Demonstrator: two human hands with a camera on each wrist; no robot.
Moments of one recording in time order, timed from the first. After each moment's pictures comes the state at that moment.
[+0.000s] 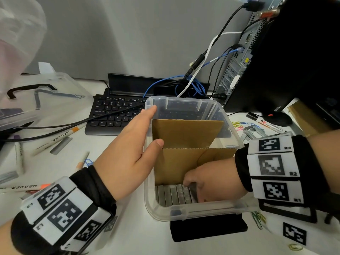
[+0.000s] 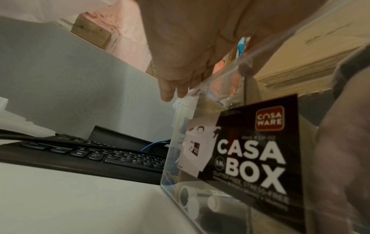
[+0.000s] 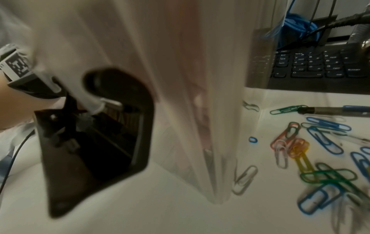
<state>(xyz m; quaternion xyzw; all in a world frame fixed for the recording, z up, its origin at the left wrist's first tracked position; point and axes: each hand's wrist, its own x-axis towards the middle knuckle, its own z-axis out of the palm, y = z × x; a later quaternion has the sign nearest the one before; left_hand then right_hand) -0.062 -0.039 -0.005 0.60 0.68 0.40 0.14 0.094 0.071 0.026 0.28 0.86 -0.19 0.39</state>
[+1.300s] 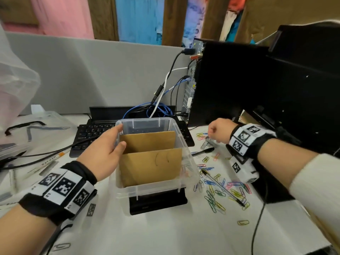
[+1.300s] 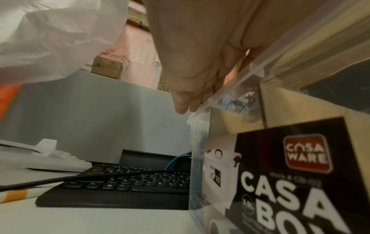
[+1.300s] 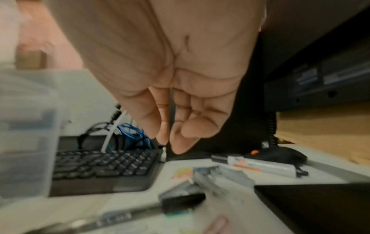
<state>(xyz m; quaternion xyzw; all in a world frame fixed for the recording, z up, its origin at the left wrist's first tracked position) -0.050 -0.030 0.019 0.56 0.75 0.34 0.11 0.198 0.197 0.048 0.52 0.85 -0.06 0.03</state>
